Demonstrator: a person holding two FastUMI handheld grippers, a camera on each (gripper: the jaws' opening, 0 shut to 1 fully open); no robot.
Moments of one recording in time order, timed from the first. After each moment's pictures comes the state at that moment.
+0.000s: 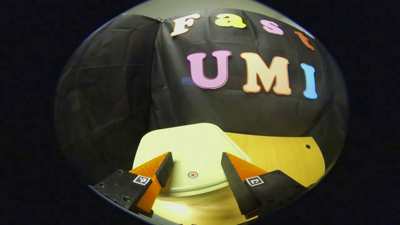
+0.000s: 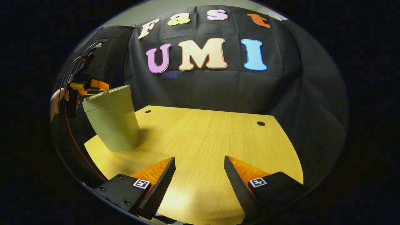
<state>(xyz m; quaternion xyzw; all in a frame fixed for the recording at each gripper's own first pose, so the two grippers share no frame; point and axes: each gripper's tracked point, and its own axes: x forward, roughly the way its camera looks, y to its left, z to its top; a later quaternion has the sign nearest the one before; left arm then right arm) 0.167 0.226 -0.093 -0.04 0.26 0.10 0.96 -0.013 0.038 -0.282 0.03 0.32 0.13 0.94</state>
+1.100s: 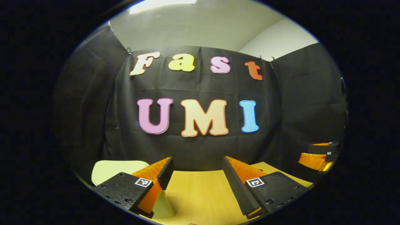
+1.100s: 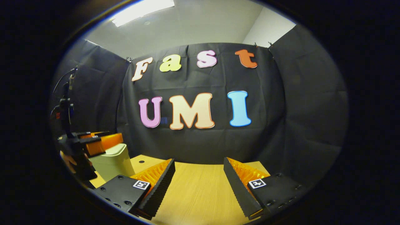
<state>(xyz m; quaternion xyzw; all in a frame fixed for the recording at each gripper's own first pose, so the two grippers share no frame) 0.136 0.021 0.031 -0.07 0.03 -0.14 0.99 0.035 -0.006 -0.070 0.07 0.09 0.06 0.99</state>
